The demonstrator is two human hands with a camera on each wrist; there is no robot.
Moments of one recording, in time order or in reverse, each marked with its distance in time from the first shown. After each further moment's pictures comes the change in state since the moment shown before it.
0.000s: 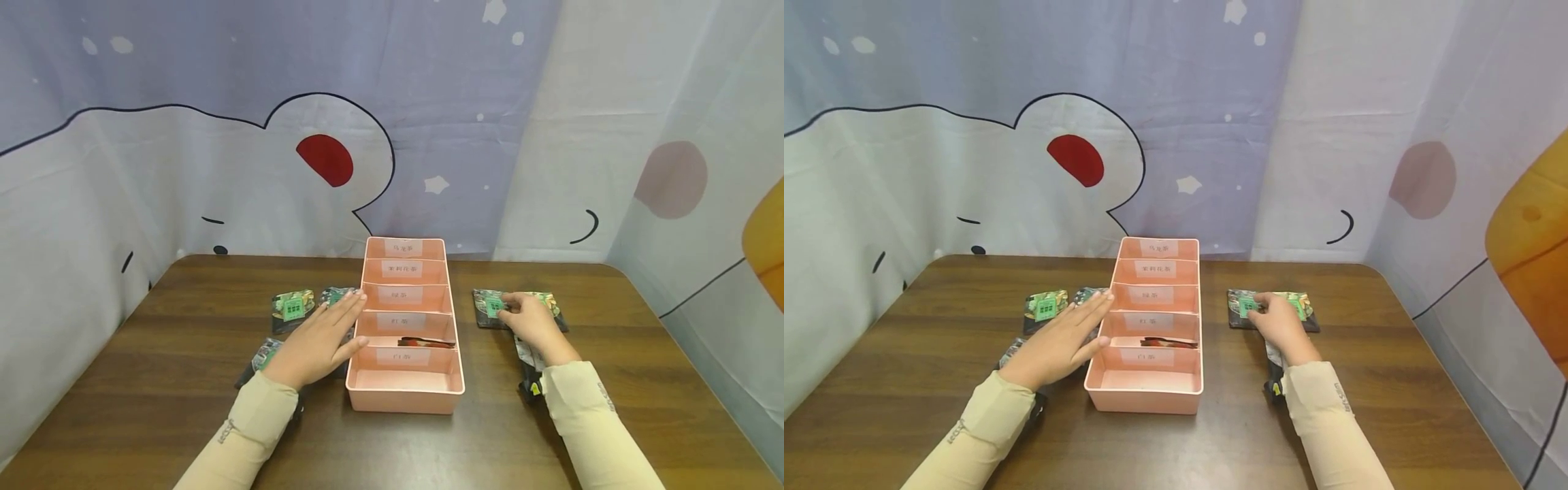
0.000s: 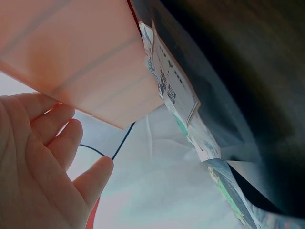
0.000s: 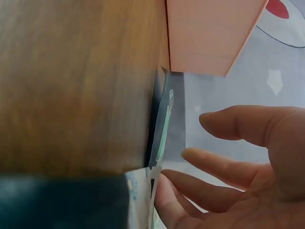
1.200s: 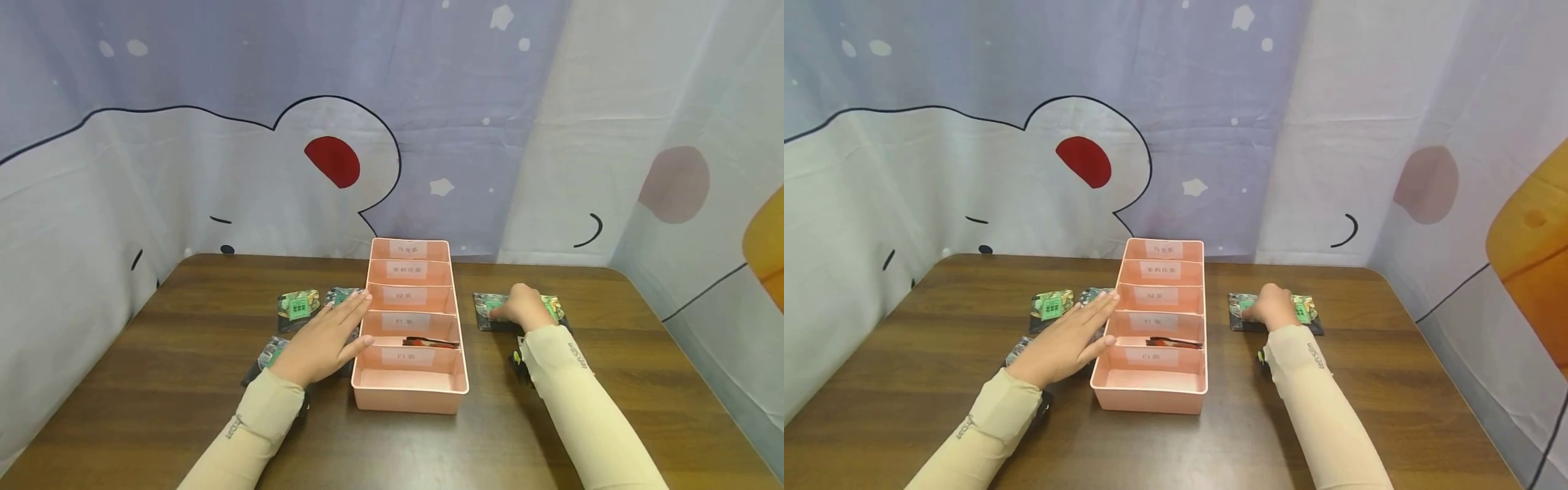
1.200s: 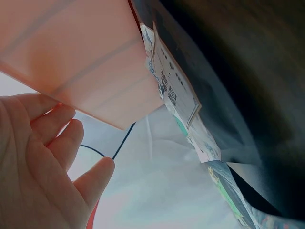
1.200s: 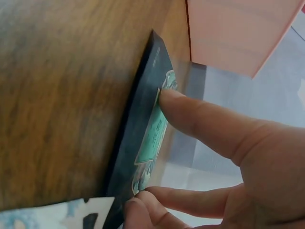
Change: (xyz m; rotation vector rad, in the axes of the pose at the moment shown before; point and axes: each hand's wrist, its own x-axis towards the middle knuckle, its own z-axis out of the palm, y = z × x) left_hand 0.000 0.000 -0.001 -0.011 -0.014 -0.006; right_hand 0.034 -0.025 -0.003 -0.226 -0.113 0.227
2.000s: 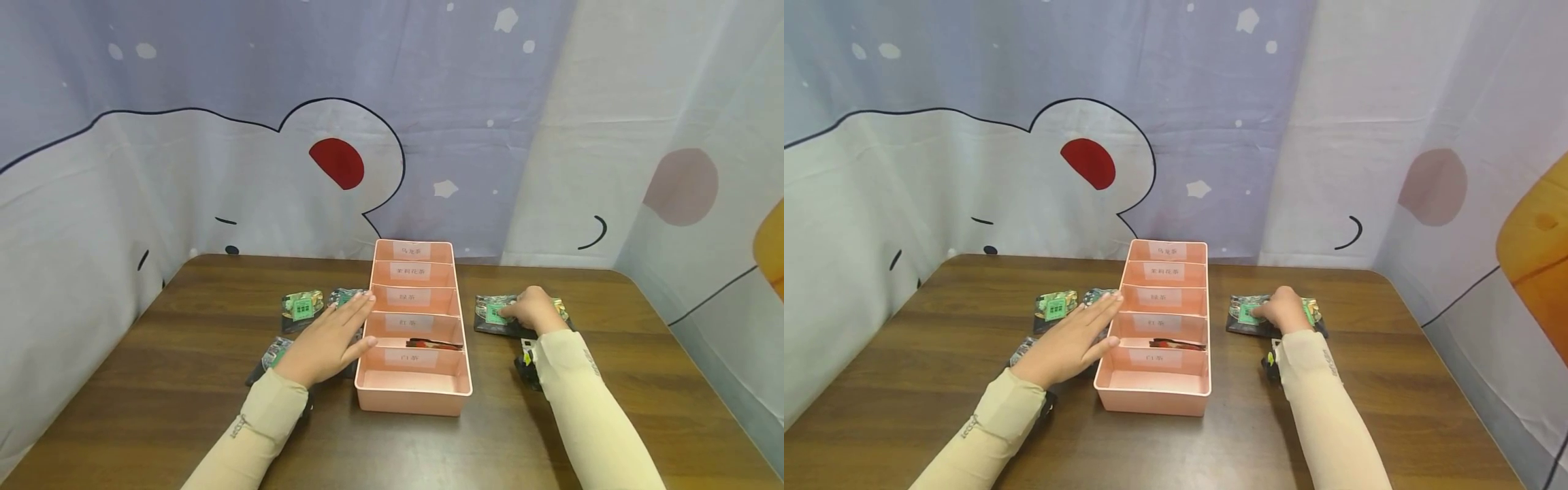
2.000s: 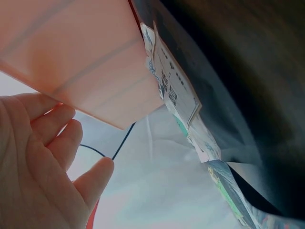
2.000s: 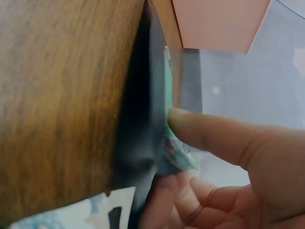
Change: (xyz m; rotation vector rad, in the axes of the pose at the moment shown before) left_hand 0.000 0.001 -0.001 0.012 0.003 0.005; right_hand 0.008 0.019 -0.003 0.233 -0.033 0.010
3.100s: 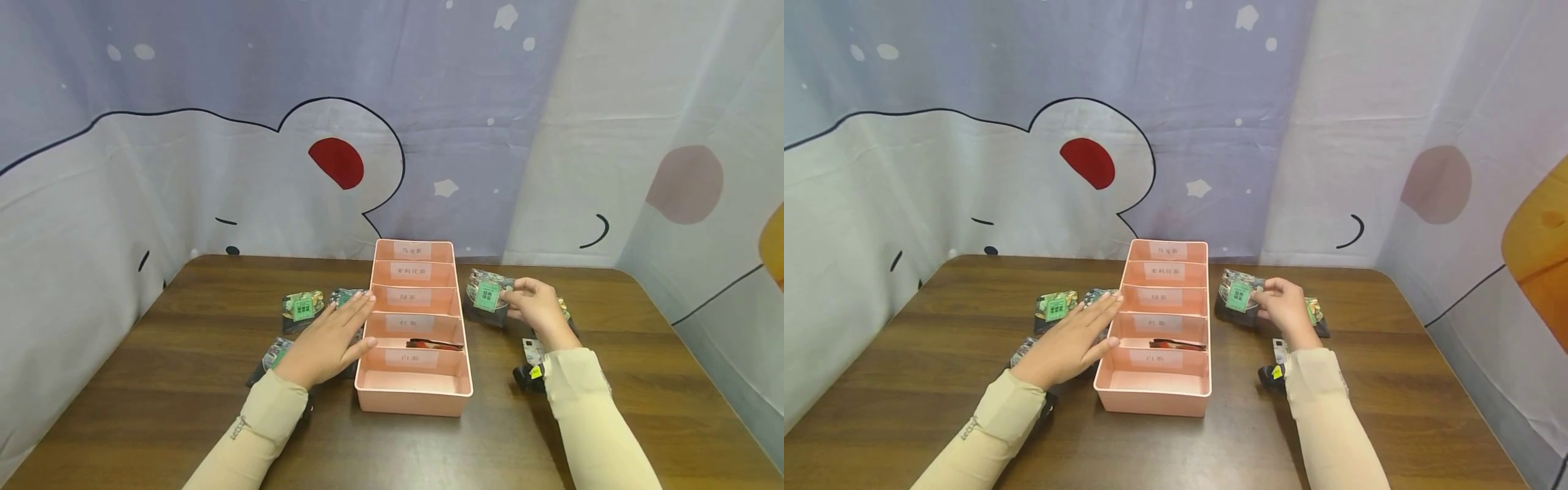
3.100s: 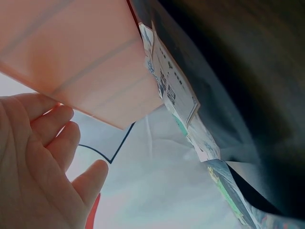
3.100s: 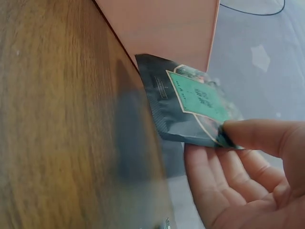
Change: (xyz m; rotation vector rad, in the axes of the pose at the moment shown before) left_hand 0.000 -0.001 0.002 0.013 0.012 0.001; right_hand -0.015 -0.002 0.009 0.611 0.087 -0.094
